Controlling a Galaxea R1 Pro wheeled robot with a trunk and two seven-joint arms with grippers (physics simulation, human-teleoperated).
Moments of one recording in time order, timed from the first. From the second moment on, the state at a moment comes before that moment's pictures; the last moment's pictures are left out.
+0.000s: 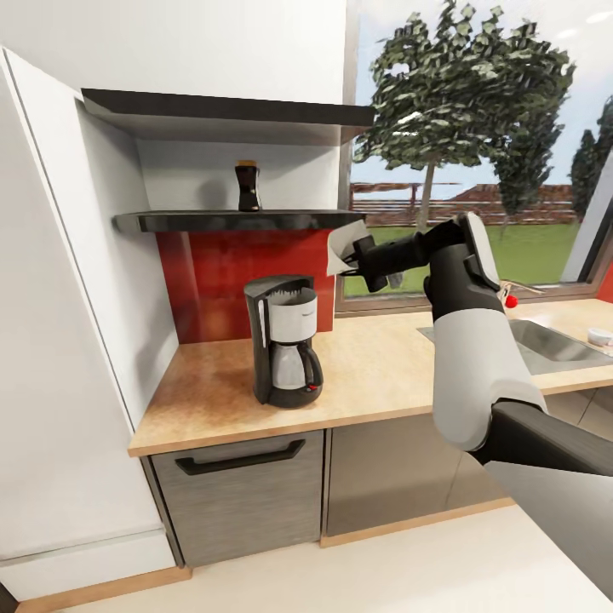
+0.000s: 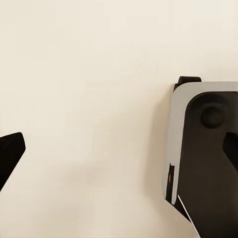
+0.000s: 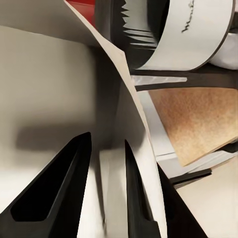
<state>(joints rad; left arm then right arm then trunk) -0.04 0.18 0.02 -0.12 0.03 -0.09 0.00 -1.43 0.17 -0.28 -0.91 -1.81 0.76 -1.30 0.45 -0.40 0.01</state>
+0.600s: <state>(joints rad) -0.04 0.18 0.02 -0.12 0.03 -0.09 0.00 -1.43 0.17 -0.28 -0.91 -1.81 0.76 -1.37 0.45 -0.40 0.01</state>
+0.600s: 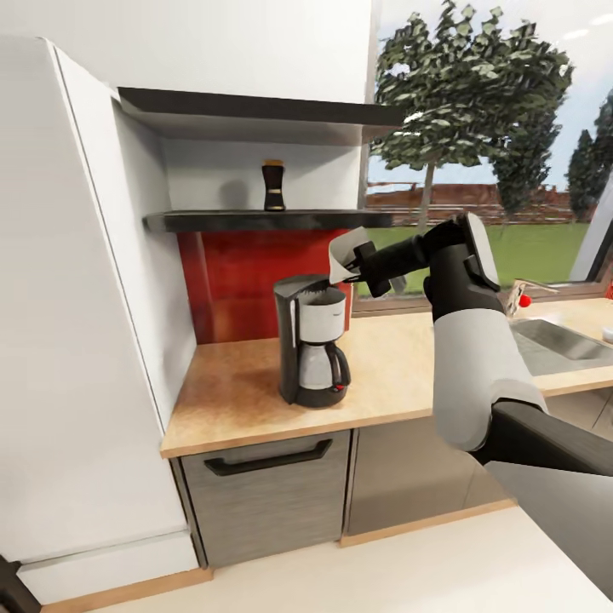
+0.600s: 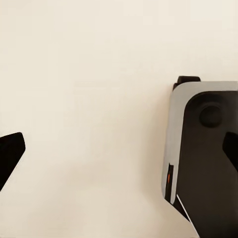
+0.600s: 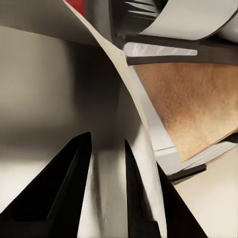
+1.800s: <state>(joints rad) -0.04 0.18 0.02 -0.12 0.03 -0.09 0.00 -1.43 0.17 -0.28 -0.91 -1.80 0.71 -1.43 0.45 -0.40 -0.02</state>
